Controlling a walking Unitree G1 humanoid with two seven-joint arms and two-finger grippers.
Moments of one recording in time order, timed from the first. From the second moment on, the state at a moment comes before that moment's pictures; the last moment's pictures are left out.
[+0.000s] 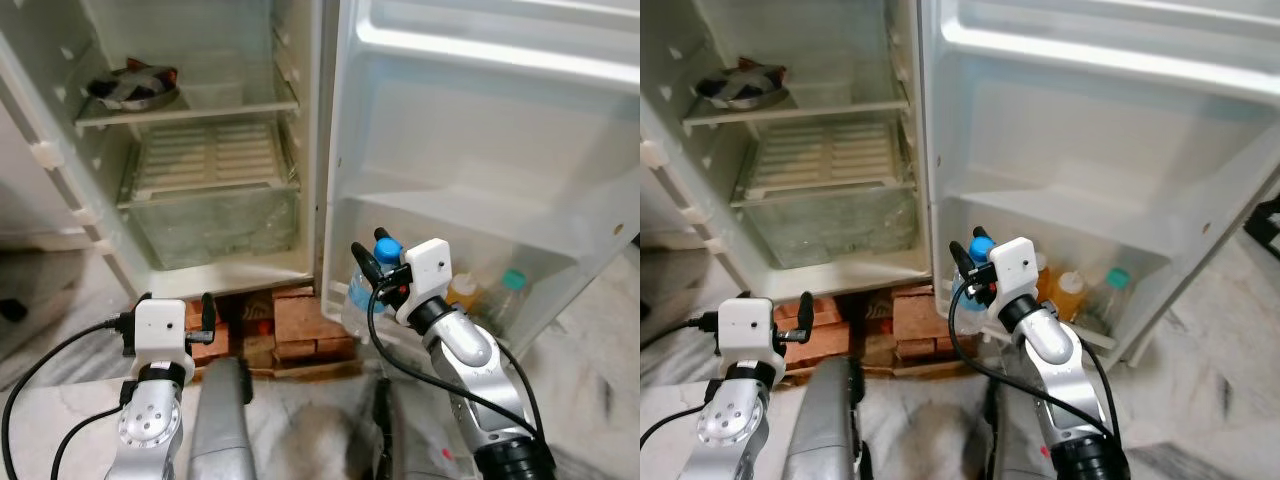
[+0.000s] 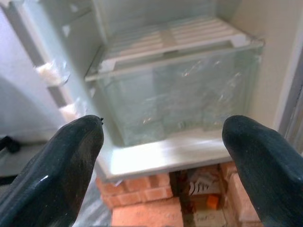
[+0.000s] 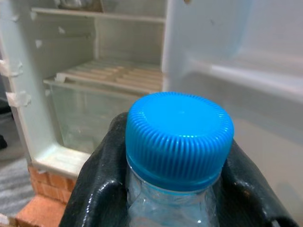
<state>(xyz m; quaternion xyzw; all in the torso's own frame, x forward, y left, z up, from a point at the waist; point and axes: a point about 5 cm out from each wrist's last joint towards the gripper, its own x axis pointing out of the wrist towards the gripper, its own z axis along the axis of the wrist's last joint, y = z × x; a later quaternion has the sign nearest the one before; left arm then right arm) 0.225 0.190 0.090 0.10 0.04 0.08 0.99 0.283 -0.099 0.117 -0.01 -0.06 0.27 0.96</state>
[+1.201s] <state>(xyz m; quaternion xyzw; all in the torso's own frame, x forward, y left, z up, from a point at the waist) 0.195 0.185 0.107 0.12 0.04 0.09 0.99 0.333 -0.054 0.144 -0.23 -0.21 0.28 0.91</state>
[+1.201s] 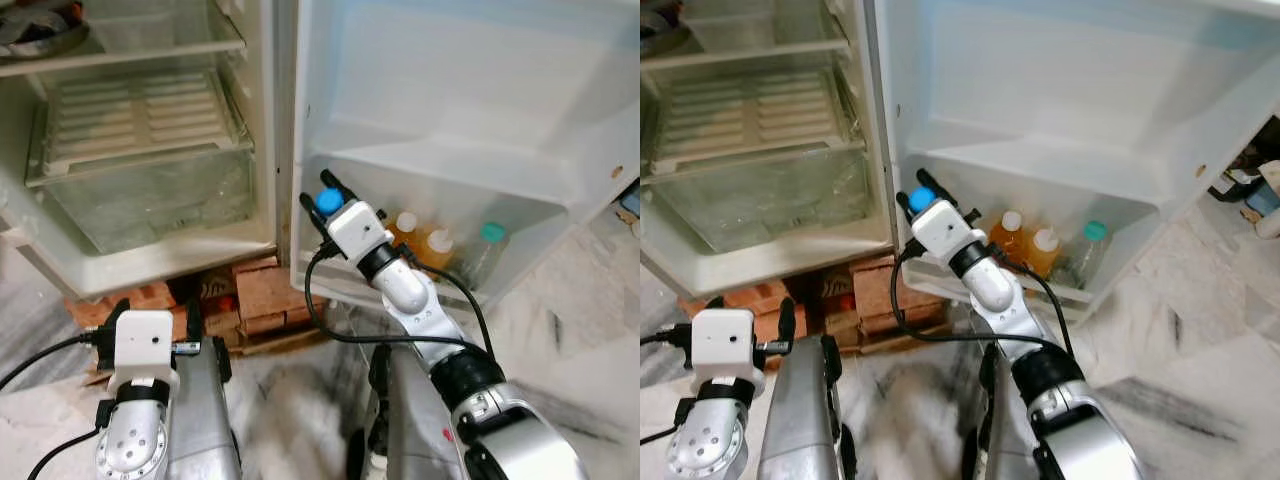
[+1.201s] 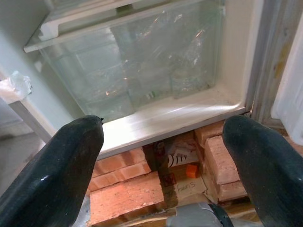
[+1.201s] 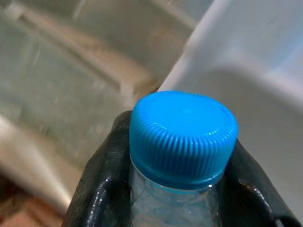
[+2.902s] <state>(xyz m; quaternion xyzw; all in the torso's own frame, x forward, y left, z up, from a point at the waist) 0.216 0.173 0.116 0.13 0.02 0.08 0.99 0.373 -0.119 0.152 -0.11 -0.13 0.18 0.97</state>
